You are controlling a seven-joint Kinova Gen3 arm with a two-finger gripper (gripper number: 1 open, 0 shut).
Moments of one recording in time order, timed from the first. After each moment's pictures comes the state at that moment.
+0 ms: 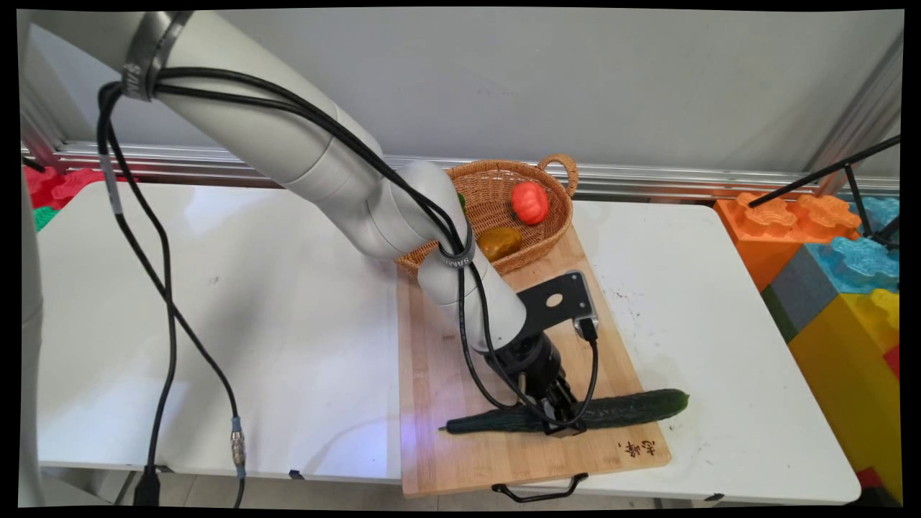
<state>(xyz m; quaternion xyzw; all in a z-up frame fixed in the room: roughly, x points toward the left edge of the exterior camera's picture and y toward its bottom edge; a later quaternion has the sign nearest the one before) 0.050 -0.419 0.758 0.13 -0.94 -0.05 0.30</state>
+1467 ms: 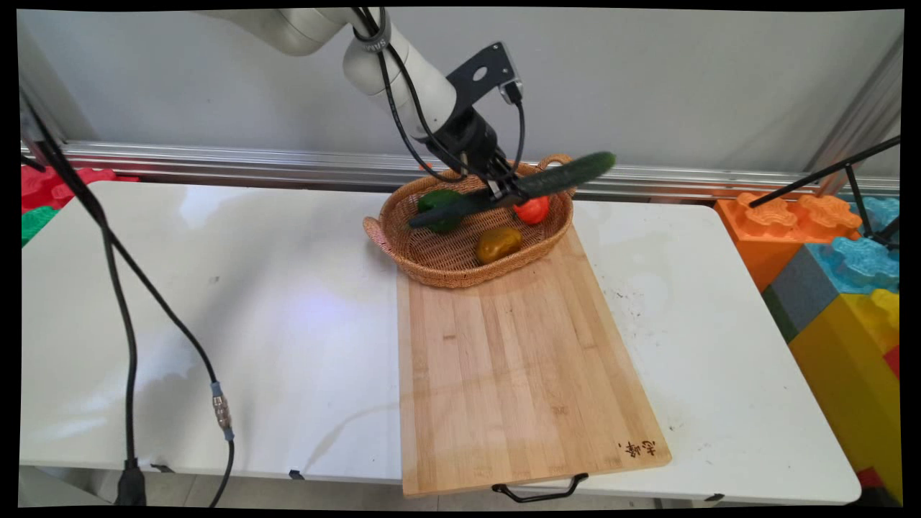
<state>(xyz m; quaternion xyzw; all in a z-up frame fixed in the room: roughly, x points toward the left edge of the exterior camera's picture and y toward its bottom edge) 0.174 -0.571 0.899 0.18 -0.92 0.15 0.30</state>
